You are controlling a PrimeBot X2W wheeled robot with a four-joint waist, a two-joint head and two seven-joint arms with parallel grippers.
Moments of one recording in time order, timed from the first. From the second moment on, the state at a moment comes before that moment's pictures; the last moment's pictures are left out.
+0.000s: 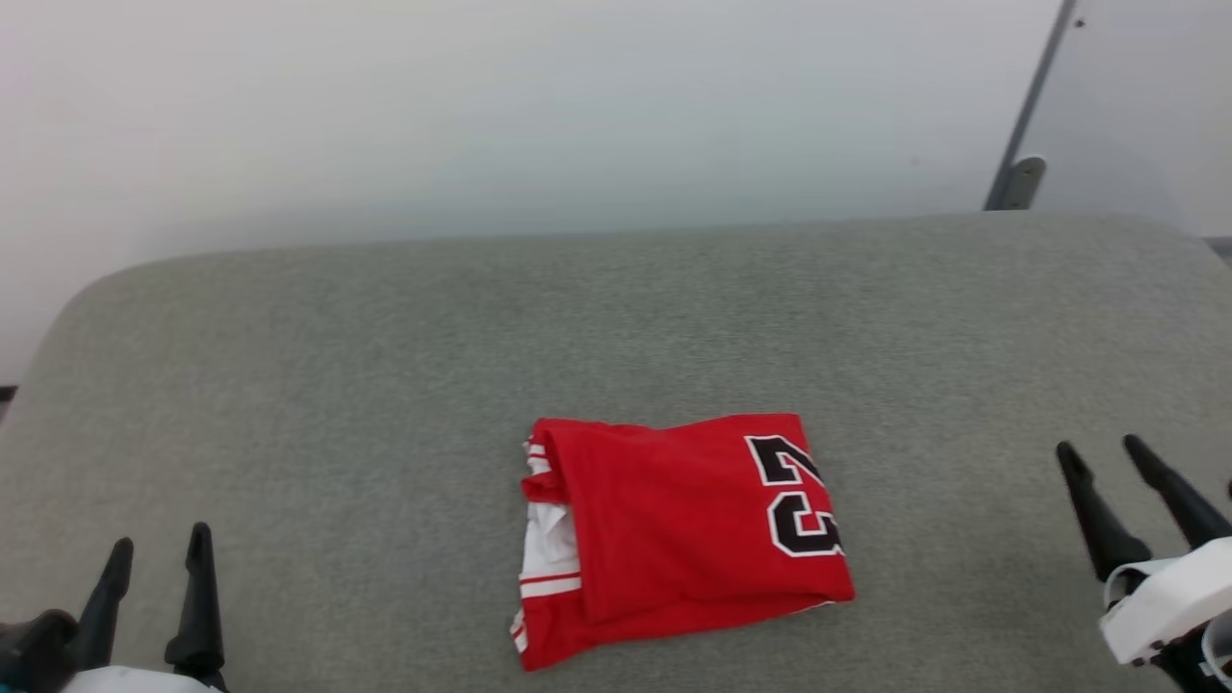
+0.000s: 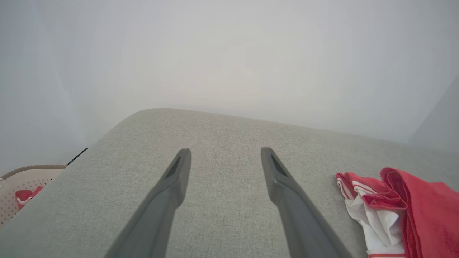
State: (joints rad) left arm 0.09 0.51 -0.07 0.09 -0.68 0.11 -0.25; right arm -0.14 -0.47 0.16 0.21 0.62 0.13 -0.06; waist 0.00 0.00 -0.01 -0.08
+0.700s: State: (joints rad) left arm 0.05 0.48 -0.11 0.09 -0.69 0.10 -0.24; right arm -0.25 -0.47 0.33 0.30 0.72 0.13 0.22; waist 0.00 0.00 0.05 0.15
